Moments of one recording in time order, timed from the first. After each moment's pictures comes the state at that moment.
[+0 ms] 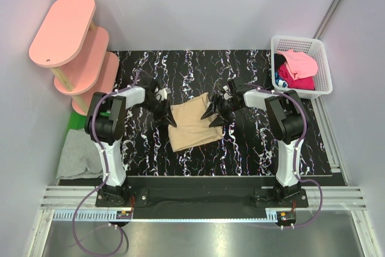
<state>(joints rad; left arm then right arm) -0.21 2.02 1.24 -0.62 0.73 -0.31 0.36 2.07 1.26 -0.33 -0.81 0.80</state>
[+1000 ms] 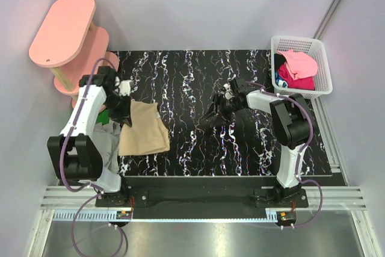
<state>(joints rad) 0.01 1.51 1.33 -1.25 0.27 0.08 0.37 1.98 1.21 -0.33 -0.80 0.75</state>
